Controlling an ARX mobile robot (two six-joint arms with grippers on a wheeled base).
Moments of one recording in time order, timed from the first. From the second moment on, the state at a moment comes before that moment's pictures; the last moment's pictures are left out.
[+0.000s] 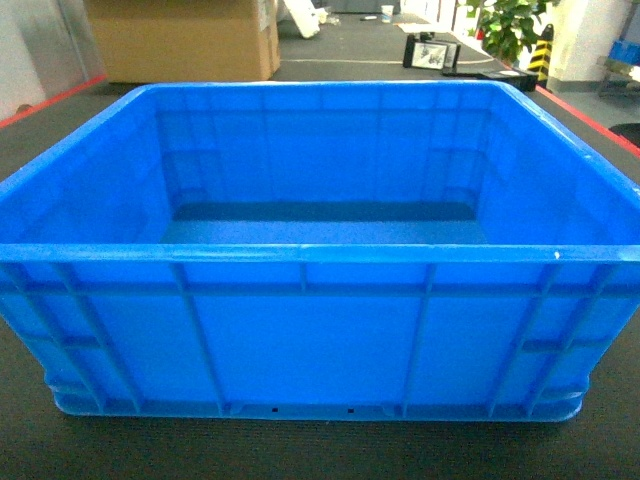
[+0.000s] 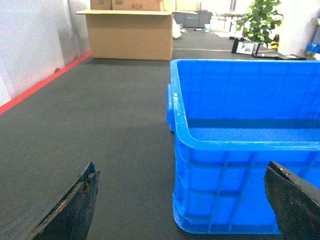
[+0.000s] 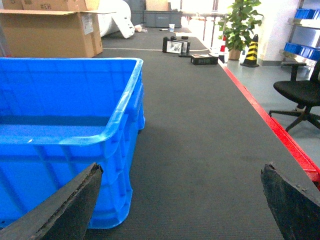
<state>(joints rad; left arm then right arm) 0.00 0.01 0.01 0.00 0.00 0.00 0.00 0.00 0.01 -0.01 0.00 0.00</state>
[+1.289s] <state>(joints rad) 0.00 0.01 0.01 0.00 0.00 0.00 0.00 0.00 0.01 -0.01 0.00 0.00</state>
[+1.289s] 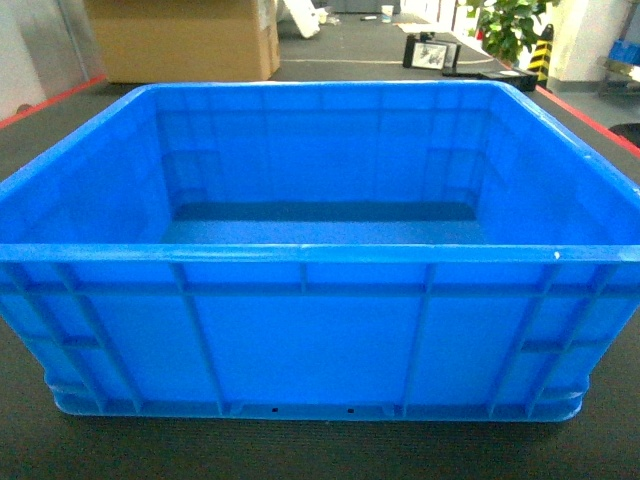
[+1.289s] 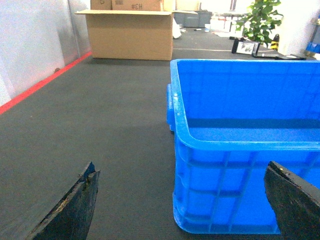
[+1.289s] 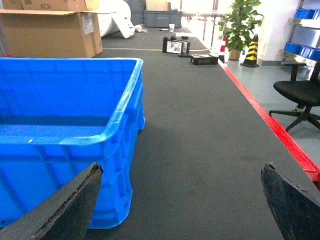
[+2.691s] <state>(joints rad) -0.19 0.13 0.02 0.06 -0.45 0.01 0.14 0.10 0.03 -0.03 0.49 0.04</state>
